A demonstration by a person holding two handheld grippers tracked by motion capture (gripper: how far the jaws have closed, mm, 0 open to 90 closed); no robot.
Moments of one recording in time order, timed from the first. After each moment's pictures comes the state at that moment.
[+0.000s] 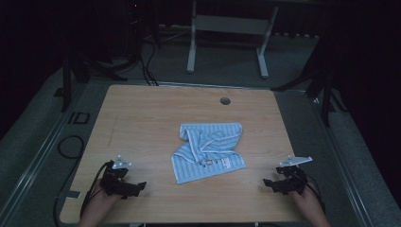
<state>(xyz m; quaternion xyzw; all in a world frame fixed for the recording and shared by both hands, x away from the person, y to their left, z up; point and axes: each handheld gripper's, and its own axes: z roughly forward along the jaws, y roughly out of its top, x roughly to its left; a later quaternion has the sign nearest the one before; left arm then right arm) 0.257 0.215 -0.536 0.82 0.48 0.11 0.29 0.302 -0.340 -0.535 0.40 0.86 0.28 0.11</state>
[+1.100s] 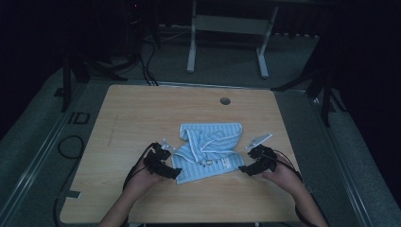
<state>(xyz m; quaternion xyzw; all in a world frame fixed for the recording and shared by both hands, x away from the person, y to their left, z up) 0.322 0.110 -0.520 0.87 0.41 0.08 0.28 0.354 -0.245 -0.501 0.29 0.92 0.23 0.08</state>
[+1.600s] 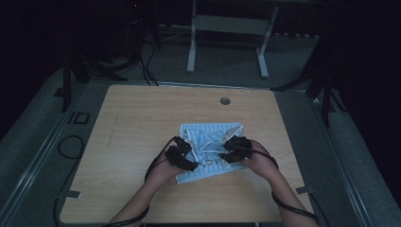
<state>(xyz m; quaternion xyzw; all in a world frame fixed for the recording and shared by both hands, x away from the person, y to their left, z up) 0.351 0.052 -0.522 0.88 0.38 0.06 0.28 0.378 -0.167 -0.490 0.19 0.95 0.23 0.13</state>
